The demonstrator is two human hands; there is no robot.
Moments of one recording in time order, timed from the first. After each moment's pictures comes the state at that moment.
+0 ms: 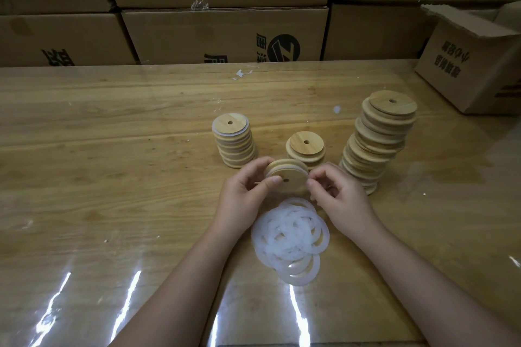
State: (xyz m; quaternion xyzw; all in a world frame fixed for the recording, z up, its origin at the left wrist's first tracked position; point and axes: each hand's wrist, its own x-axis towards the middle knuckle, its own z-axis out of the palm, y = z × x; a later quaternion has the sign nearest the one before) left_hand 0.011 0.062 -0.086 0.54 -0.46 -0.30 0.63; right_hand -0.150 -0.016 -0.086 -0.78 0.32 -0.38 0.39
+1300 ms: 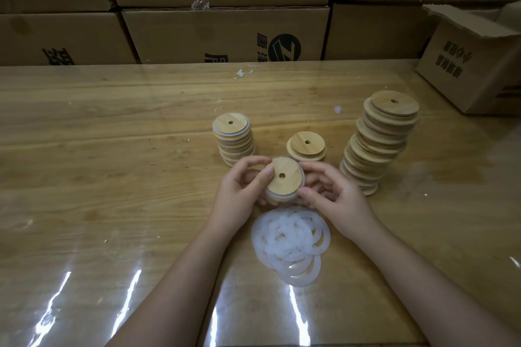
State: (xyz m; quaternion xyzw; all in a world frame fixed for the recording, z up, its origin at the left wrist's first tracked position) left_hand 0.018 0.061 -0.084 0.56 -0.43 -0.33 0.63; right_hand -0.150 -0.013 -0.088 -0.73 0.25 -0.36 0.52
